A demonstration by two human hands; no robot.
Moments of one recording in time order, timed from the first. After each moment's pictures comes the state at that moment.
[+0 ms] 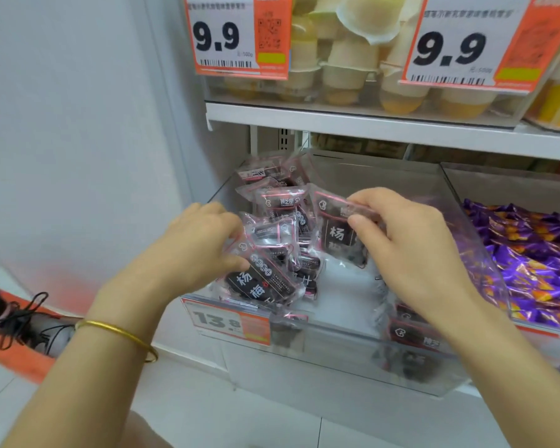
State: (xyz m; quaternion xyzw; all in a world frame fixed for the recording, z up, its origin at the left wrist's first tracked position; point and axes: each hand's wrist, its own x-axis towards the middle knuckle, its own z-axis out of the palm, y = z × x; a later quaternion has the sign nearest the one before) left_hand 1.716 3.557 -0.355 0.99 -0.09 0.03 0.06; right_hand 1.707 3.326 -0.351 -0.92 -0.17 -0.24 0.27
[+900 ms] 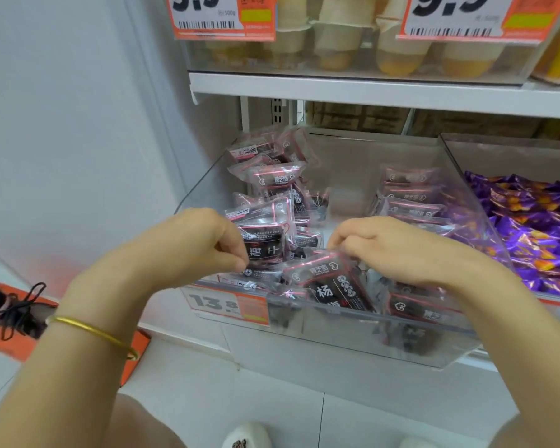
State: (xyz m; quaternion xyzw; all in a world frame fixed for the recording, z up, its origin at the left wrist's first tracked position) left_hand 1.702 3.557 -0.356 0.97 -0.13 -0.06 0.19; right_hand 1.720 3.318 -0.361 -0.95 -0.19 0.13 0.21
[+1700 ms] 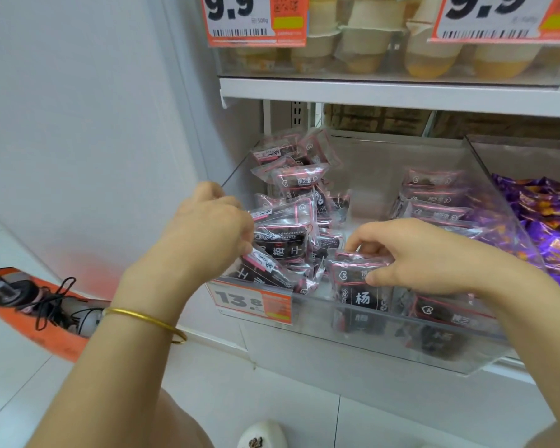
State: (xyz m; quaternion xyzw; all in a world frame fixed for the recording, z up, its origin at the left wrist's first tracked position) left_hand 1.702 3.559 -0.354 1.00 -0.07 0.02 -0.03; right_hand 1.719 3.318 -0.363 -0.95 -0.23 0.13 0.14
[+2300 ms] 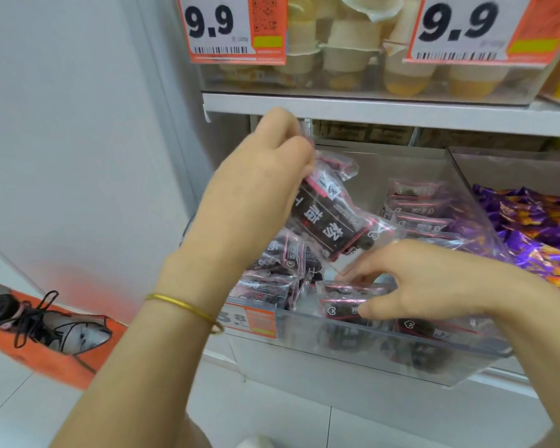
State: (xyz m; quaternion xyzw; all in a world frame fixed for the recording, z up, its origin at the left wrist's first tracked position) left_hand 1.719 3.504 -0.327 0.88 -0.25 0.37 0.14; right_hand 1.711 3.304 -0.352 -0.94 -0.29 0.17 0.12
